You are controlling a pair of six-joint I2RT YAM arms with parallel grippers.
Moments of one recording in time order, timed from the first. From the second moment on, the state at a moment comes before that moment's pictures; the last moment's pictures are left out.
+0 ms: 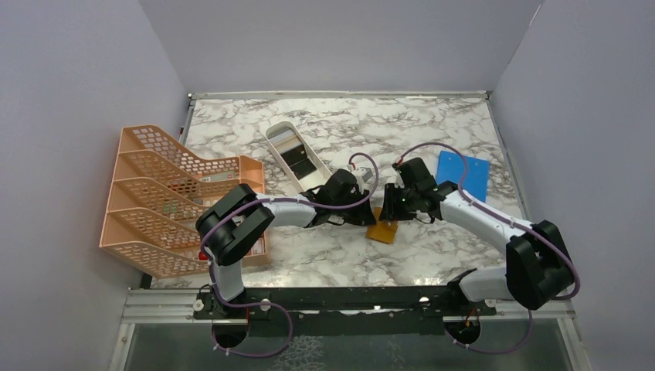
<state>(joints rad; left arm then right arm) -0.87 1.82 0.93 0.25 0.33 -0.63 0.50 1.36 0.77 -0.44 -0.16 0.44</state>
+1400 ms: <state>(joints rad) -0.87 1.83 0.92 0.26 0.33 -0.63 0.50 1.38 0.76 -0.50 -0.08 0.55</state>
